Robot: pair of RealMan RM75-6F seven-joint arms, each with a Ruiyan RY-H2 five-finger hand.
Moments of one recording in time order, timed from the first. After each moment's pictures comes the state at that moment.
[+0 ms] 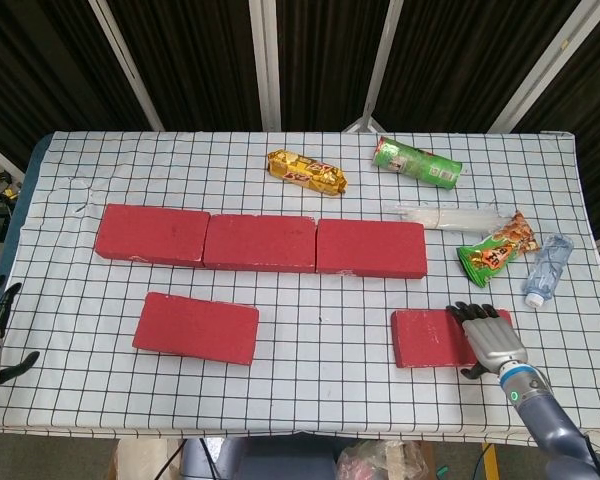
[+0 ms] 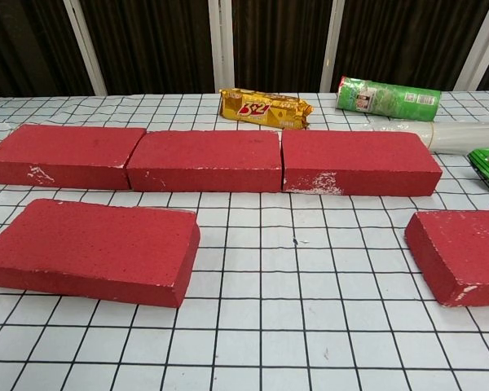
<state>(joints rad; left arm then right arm) -0.03 -1.16 -0.06 -1.70 1.44 1.57 0.29 0.58 -1.01 -0.04 -1.93 -0.81 0.88 -0.53</state>
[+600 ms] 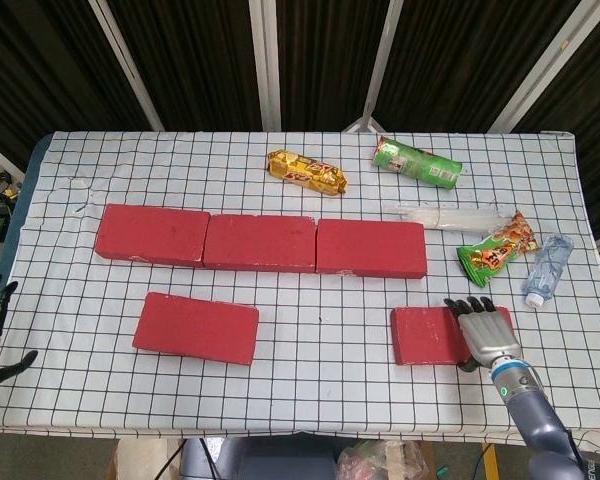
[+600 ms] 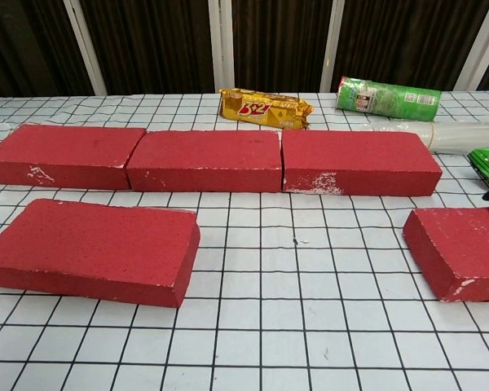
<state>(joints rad) -0.03 -1.16 -0.07 -1.71 1.42 1.56 0.29 0.62 -1.07 -0.06 -1.93 -0.73 0.99 -0.61</state>
